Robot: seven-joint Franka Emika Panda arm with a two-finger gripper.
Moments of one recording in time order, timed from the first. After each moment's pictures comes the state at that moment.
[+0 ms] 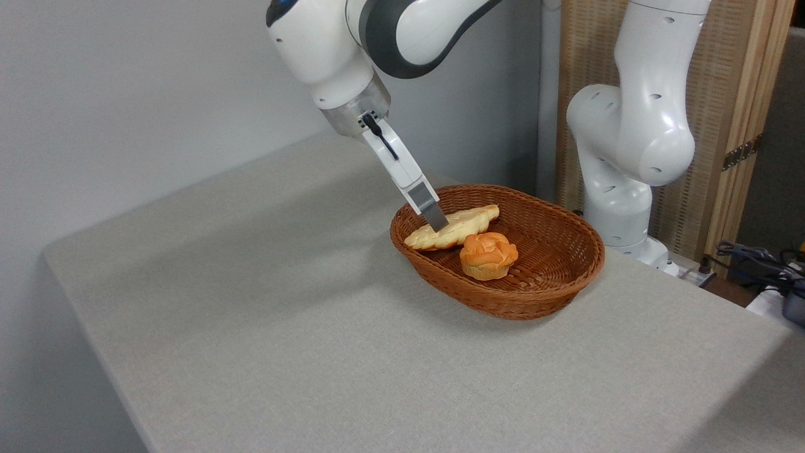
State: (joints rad) arm -0.40 -0.25 0.08 -2.19 -0.06 1.53 0.82
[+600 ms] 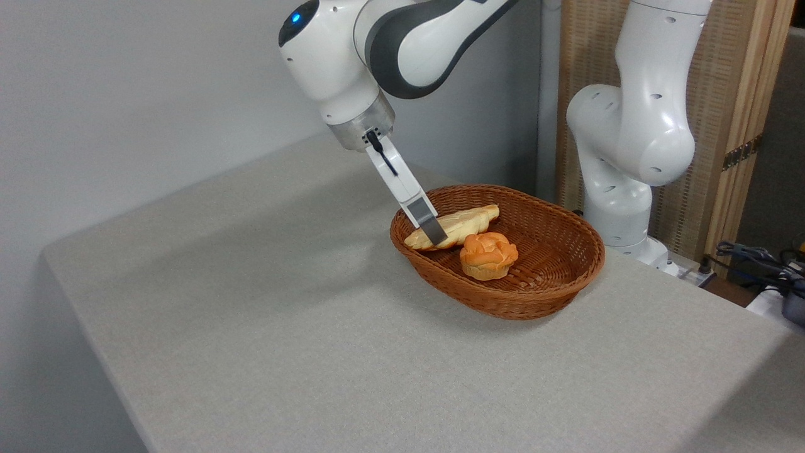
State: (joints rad) arm -0.40 -0.26 0.04 -2.28 -0.06 1.64 0.84
